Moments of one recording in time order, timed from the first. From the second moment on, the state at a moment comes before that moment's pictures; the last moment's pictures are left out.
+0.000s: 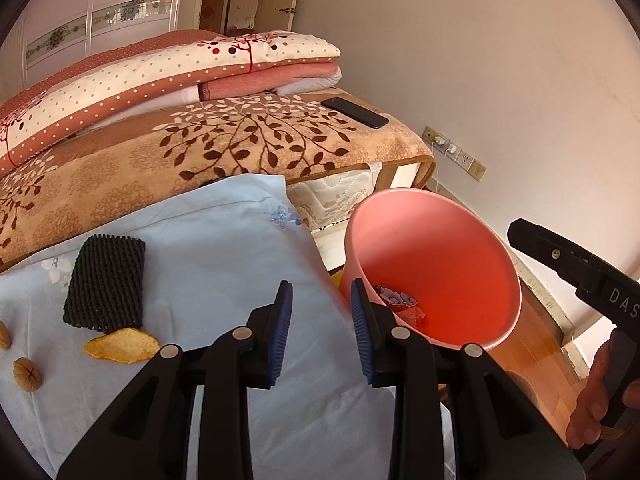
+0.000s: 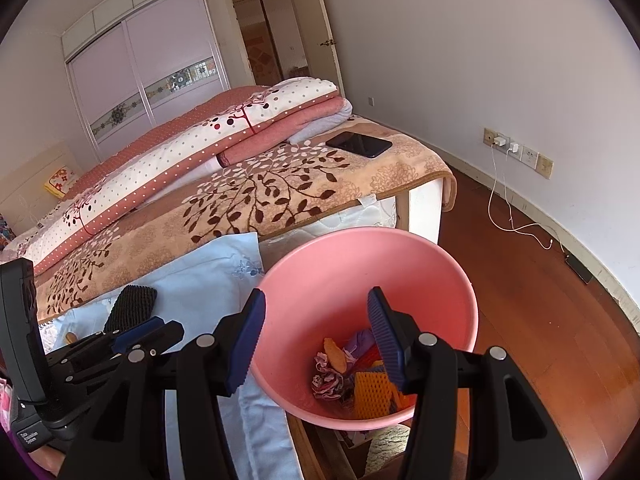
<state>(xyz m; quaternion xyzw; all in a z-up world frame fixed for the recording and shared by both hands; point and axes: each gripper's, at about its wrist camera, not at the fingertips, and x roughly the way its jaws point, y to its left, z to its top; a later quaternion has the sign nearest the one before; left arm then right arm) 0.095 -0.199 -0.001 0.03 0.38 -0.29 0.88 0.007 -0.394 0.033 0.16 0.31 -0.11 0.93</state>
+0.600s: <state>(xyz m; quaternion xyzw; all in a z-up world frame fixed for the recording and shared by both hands) 0.064 -0.097 0.028 0.01 0.34 -0.18 0.92 0.009 -0.355 0.028 0.17 0.30 -0.04 0.94</state>
